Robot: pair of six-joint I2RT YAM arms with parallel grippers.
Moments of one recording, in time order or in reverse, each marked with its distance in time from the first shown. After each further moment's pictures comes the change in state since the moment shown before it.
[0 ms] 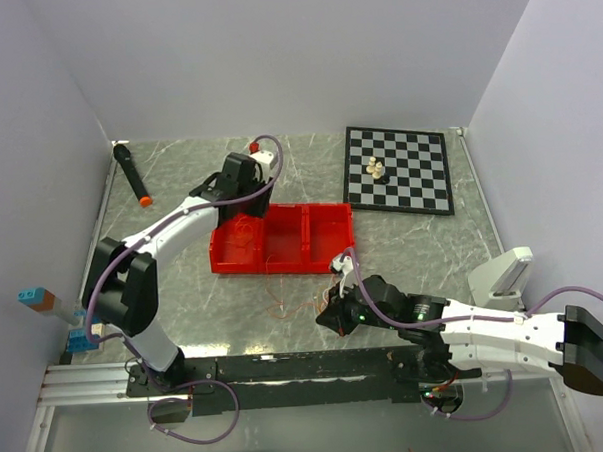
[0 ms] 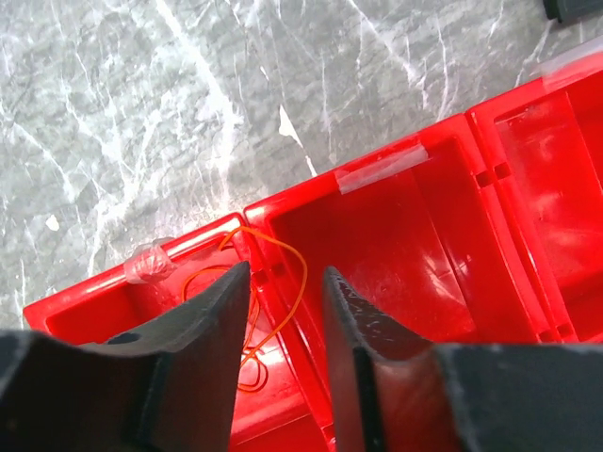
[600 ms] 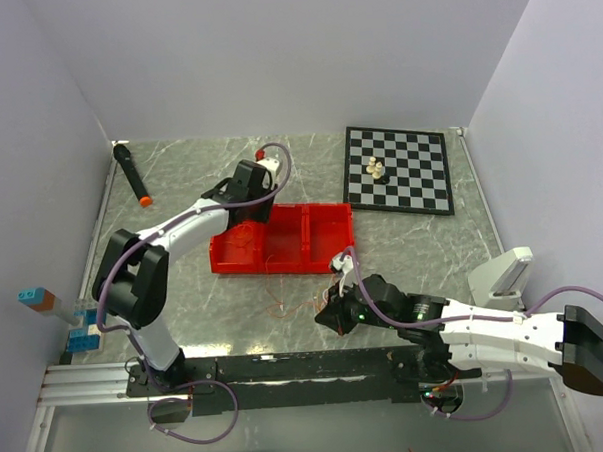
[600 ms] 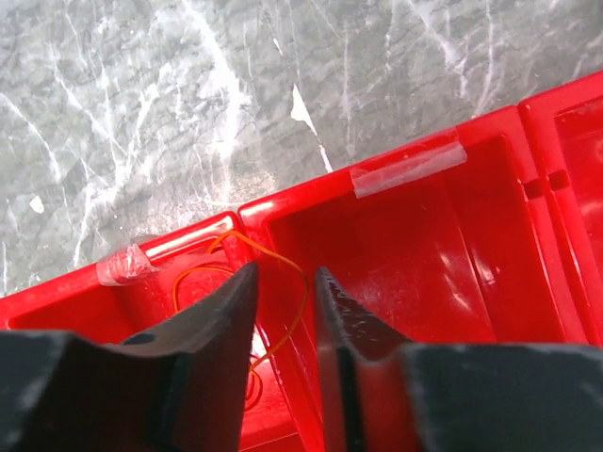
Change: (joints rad) left arm -0.039 0.065 -0.014 0.031 -0.097 -0.034; right arm -0.003 0.005 0.000 0.018 0.000 0.000
